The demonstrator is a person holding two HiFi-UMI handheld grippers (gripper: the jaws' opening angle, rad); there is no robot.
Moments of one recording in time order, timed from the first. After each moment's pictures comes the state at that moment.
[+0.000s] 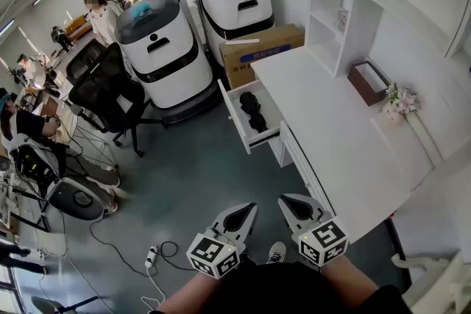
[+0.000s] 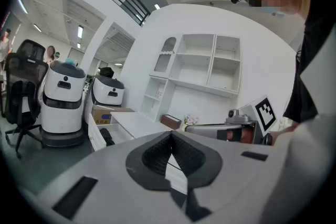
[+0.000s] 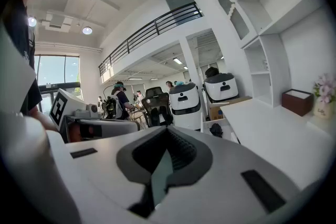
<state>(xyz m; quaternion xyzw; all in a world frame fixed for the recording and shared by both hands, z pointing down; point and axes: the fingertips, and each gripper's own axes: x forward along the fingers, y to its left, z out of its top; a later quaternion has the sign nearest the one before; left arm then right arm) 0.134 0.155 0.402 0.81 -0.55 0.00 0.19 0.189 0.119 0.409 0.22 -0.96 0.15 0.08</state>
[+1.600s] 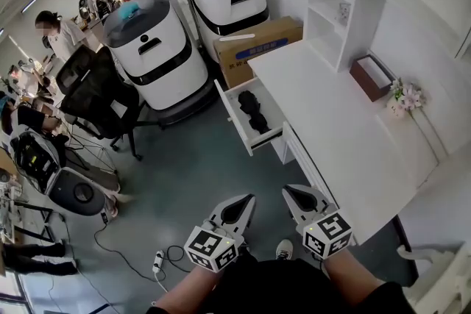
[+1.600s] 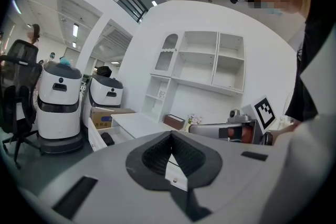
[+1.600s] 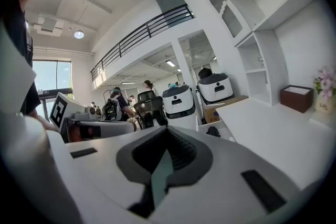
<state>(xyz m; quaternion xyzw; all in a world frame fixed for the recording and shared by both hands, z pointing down) 0.090 0.103 0.400 0.82 -0.54 0.02 0.18 0.160 0.064 0.408 0.25 -0.95 0.17 0.07</state>
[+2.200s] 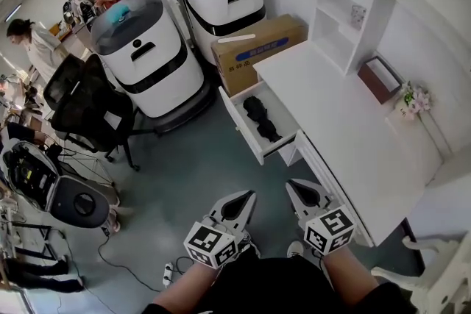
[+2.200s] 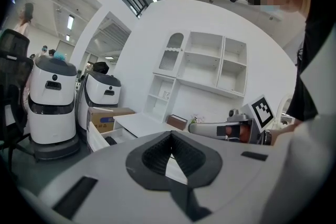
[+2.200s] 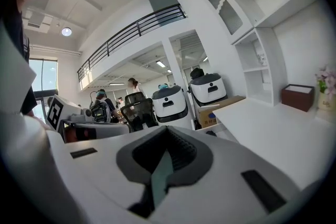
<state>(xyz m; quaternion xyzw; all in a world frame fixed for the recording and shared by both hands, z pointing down) -0.006 0.050 0.402 0.84 -0.50 0.02 0.20 0.073 0.009 0.409 0.31 -0.93 0.18 0.07</state>
